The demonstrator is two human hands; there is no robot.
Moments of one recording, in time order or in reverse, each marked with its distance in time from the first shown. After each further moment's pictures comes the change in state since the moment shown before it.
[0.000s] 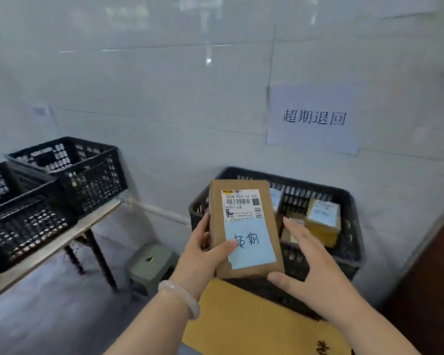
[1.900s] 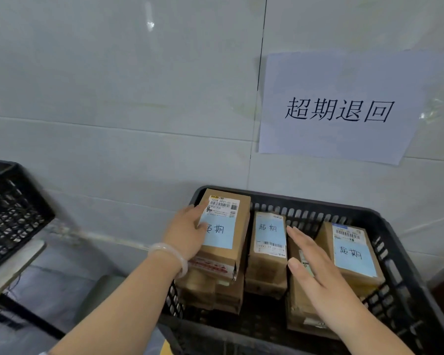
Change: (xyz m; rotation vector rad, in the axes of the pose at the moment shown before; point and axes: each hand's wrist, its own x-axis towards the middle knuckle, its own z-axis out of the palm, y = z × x) left_hand 0.366 -0.020 0.003 0.860 -0.236 0.099; right_hand 0.223 0.100 0.034 0.097 0.060 0.284
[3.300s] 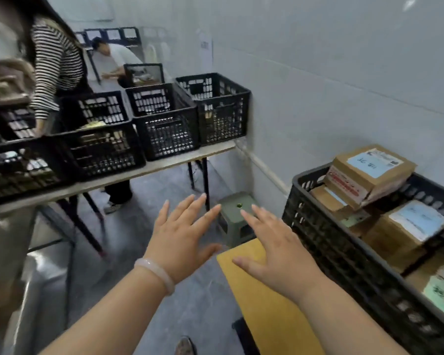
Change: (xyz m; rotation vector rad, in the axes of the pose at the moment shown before) left_hand -0.436 -0.016 0.013 0.824 0.472 -0.413; right_hand -0.154 -0.076 0.124 -0.372 -0.591 -0.994
